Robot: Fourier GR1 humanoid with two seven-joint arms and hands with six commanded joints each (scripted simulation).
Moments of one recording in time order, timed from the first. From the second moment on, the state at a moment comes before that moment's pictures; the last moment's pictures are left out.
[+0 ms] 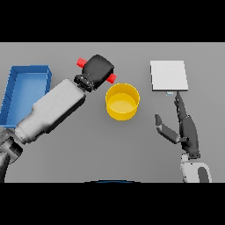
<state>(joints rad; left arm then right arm) -1.01 0.29 -0.78 -0.91 -0.86 -0.19 0.16 0.12 -0.06 0.09 -1.69 0.20 -0.05 -0.11</state>
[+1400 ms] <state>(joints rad) -1.41 0.22 -1.32 -0.66 -1.12 -0.28 -0.09 0.11 -0.04 0.11 -1.69 0.27 -0.10 -0.10</state>
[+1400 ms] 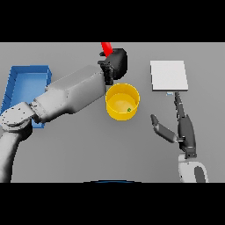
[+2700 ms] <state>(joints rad) -1.22 0.68 -0.56 -0.48 -0.11 0.17 0.24 0.06 -0.07 0.09 -1.63 0.21 -0.05 -0.14</state>
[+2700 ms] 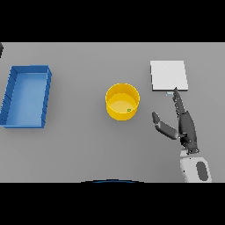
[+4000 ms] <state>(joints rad) -0.62 0.95 -0.71 -1.23 0.26 0.30 0.61 0.09 -0.09 0.10 -1.66 0.24 -0.04 -0.15</state>
